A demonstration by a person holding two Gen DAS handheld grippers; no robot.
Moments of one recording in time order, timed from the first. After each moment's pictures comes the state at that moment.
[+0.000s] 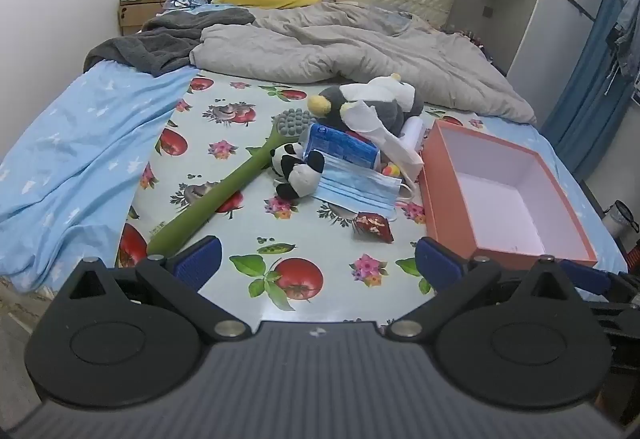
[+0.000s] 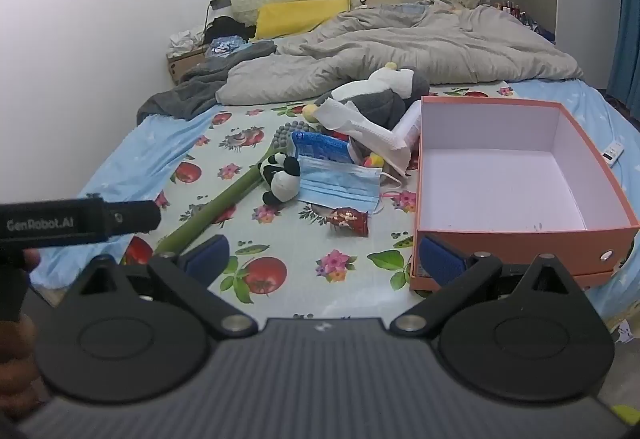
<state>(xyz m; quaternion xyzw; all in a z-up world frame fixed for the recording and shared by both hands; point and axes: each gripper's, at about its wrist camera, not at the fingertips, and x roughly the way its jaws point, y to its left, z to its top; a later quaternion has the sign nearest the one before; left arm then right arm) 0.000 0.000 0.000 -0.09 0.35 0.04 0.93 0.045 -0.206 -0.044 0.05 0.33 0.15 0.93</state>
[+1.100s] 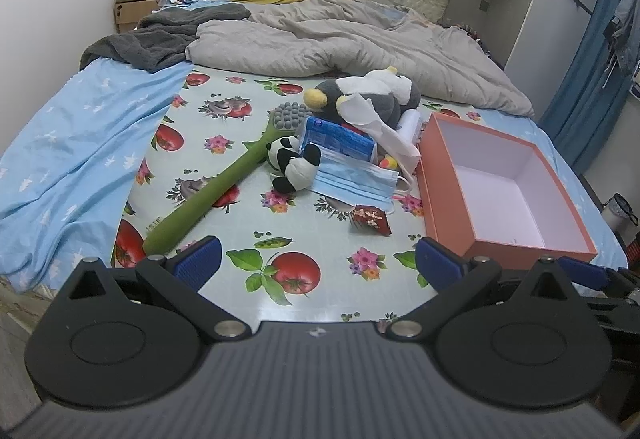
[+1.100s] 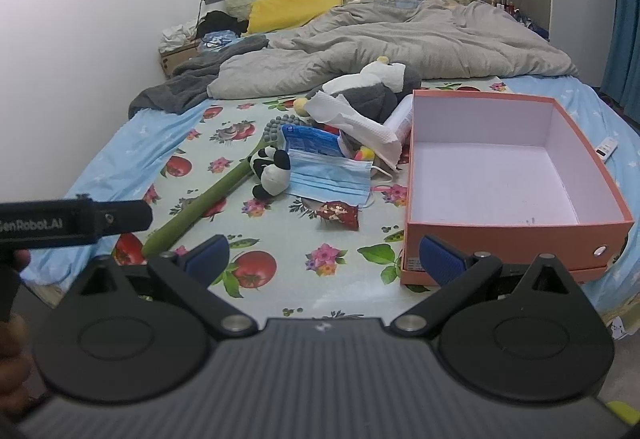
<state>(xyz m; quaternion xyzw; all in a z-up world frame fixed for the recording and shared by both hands) 0.002 -0.003 -0.010 -0.09 0.36 0.03 0.93 0.045 -0.210 -0.047 0.04 0.33 0.14 0.93</state>
